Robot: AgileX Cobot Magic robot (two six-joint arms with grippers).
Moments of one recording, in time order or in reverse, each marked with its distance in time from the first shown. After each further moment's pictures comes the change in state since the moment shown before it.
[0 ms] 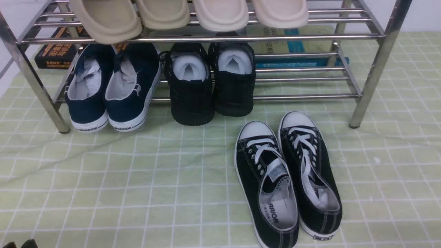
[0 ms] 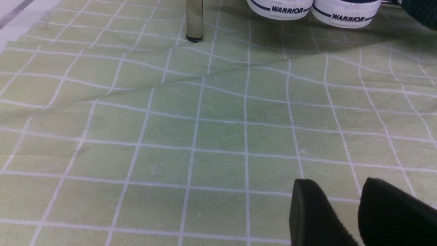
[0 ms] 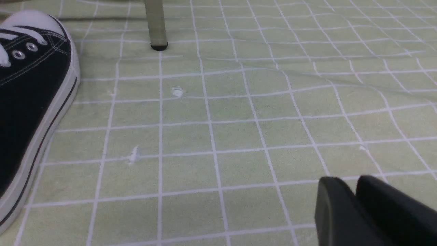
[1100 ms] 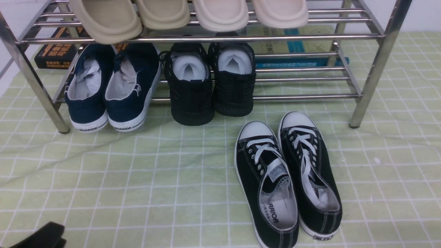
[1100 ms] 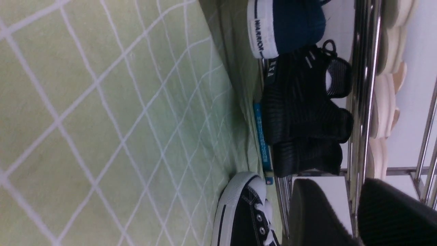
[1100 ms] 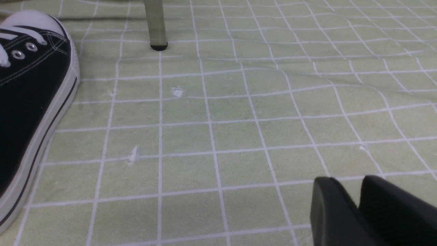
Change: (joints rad) right arm 0.000 0.000 0.000 0.000 0.000 0.000; left arm 0.000 0.000 0.004 -0.657 -0.149 -0.595
